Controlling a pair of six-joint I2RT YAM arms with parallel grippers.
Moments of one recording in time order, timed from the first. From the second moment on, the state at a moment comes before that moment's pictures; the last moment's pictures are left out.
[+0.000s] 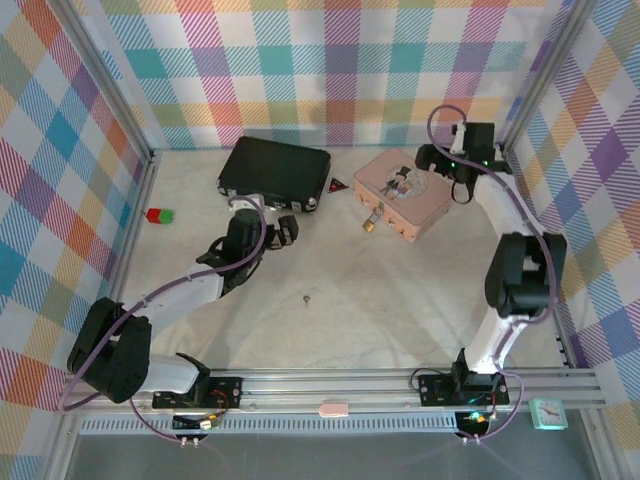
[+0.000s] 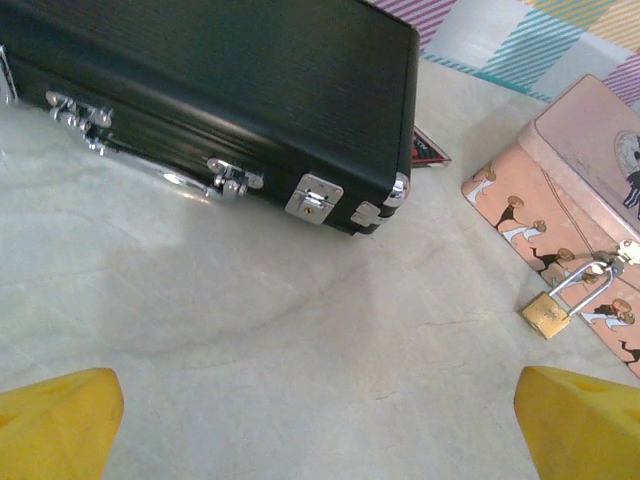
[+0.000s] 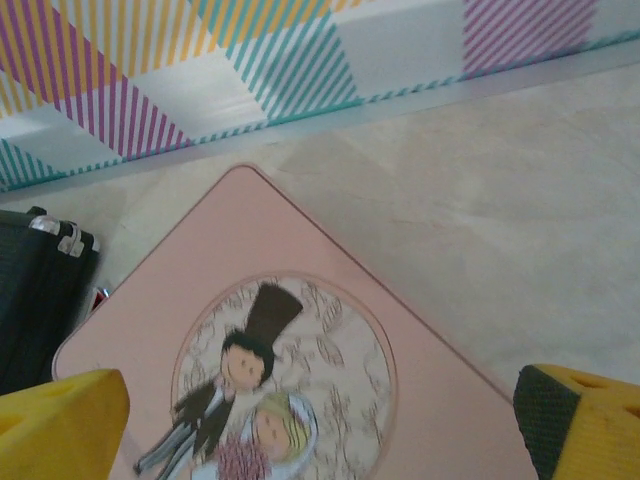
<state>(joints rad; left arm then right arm) -0.50 1.35 0.74 0.07 -0.20 -0.58 0.00 1.96 1.73 -0.49 -0.21 0.21</state>
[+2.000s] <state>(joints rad) -0.24 1.10 0.55 -0.08 -0.21 -0.79 0.81 1.64 1.31 -0.62 -0.26 0.07</state>
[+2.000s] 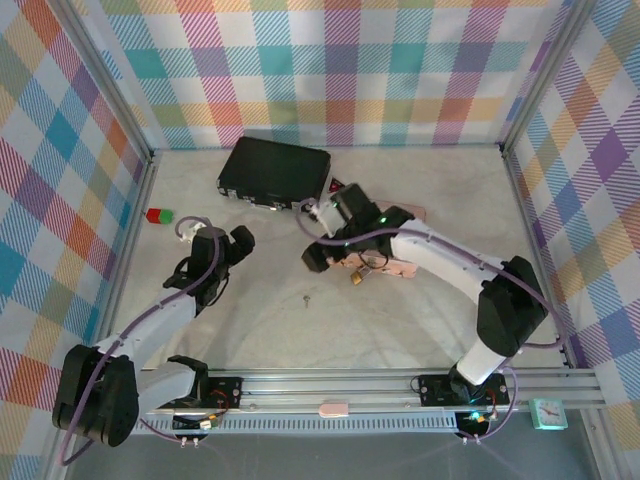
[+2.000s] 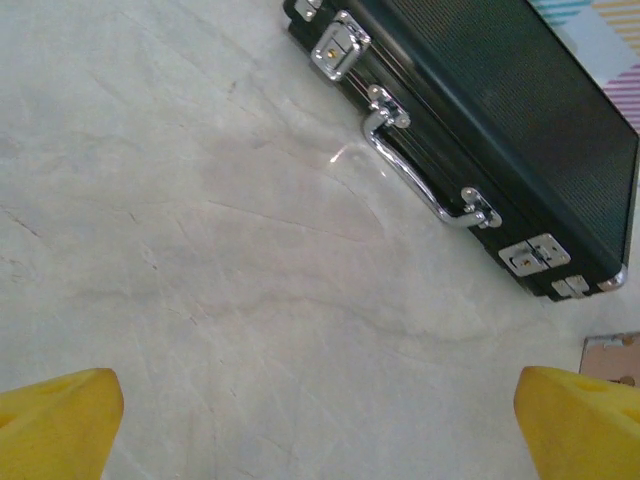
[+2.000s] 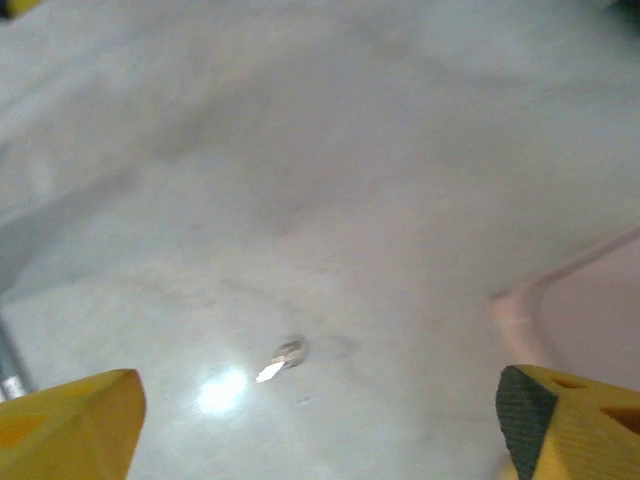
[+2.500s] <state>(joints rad) -0.14 0.97 0.54 -0.11 -0.12 -0.79 0.96 1.99 1.44 -0.71 -0.11 0.43</state>
